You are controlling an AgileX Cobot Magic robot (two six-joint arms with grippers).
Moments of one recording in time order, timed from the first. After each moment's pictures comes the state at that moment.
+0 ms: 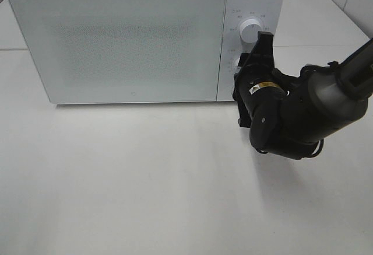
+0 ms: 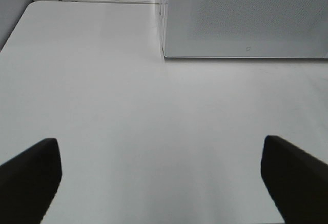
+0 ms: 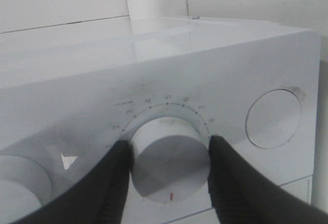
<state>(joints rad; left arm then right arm) 0.06 0.00 -0.52 -0.15 1.08 0.10 0.61 2.06 -0.81 0.77 -1.10 1.44</state>
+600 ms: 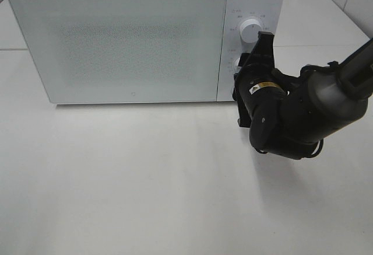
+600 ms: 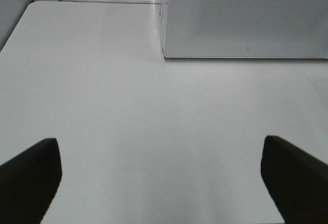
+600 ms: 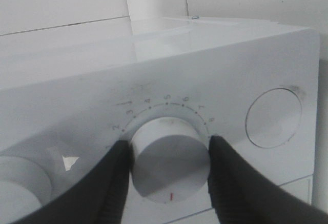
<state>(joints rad) 0.06 0.00 -0.52 -0.15 1.08 0.10 0.61 2.06 -0.81 0.77 -1.10 1.44</state>
